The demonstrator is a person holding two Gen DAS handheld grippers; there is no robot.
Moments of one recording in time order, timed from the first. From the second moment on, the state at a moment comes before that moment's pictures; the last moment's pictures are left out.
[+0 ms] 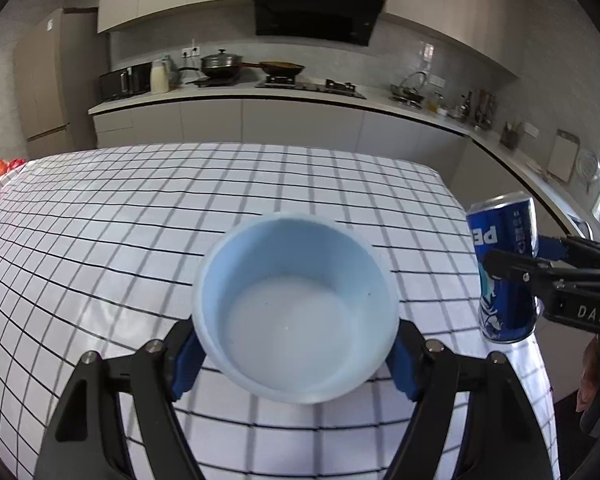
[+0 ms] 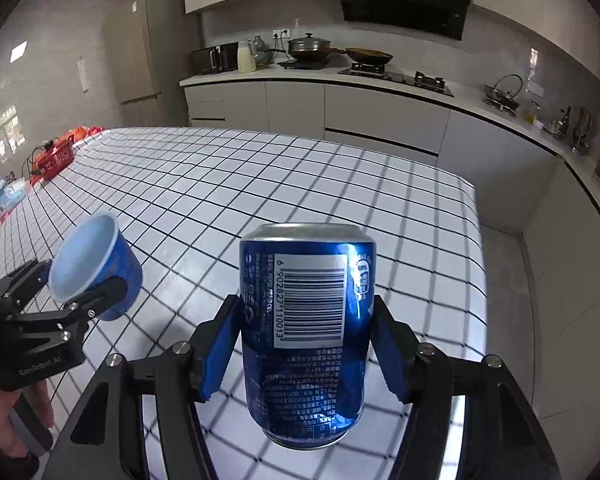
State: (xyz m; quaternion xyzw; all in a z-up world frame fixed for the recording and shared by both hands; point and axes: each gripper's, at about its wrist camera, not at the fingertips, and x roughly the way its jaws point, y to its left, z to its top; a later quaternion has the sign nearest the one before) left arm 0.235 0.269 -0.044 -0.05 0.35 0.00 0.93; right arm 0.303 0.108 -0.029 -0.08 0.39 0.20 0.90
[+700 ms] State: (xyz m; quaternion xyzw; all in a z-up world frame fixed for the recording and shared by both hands) left arm 0.199 0.177 -0.035 -0.03 0.35 -0.04 0.93; right arm 0.240 0.004 -0.010 -0.06 0.37 0.20 0.90
